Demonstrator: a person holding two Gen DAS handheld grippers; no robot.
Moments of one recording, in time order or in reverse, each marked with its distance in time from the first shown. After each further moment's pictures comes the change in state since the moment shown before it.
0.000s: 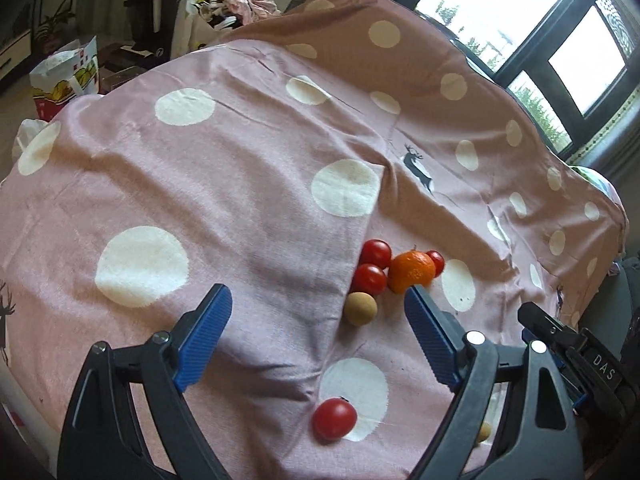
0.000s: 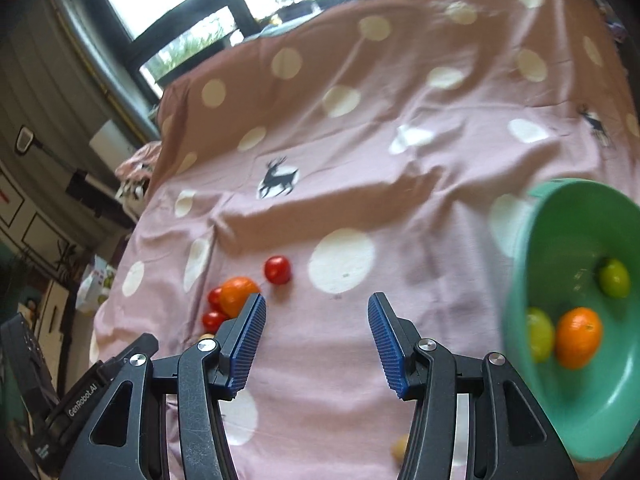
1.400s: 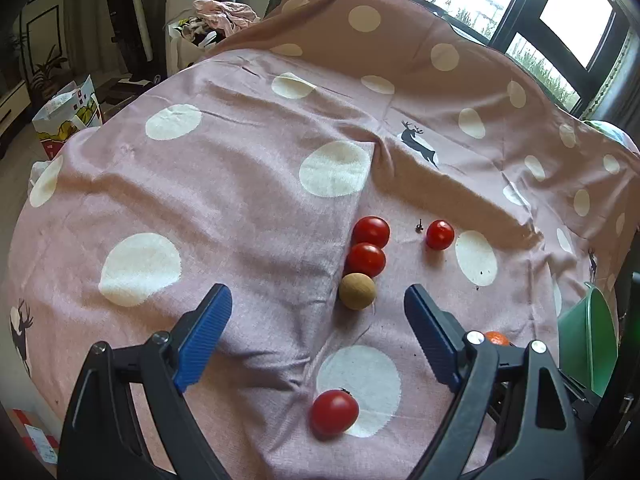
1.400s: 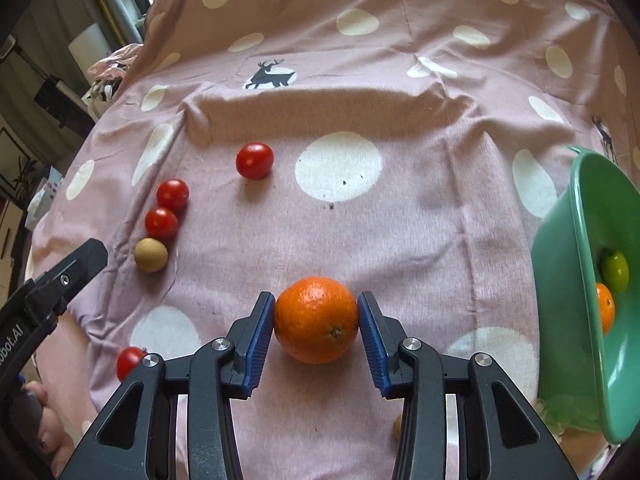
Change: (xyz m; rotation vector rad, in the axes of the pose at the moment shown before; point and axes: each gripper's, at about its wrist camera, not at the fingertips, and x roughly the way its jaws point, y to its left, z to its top) left arm 0.009 -0.033 -0.019 0.147 0.000 0.100; right arm 0.040 0.014 -0.040 -0.169 0.191 -0.179
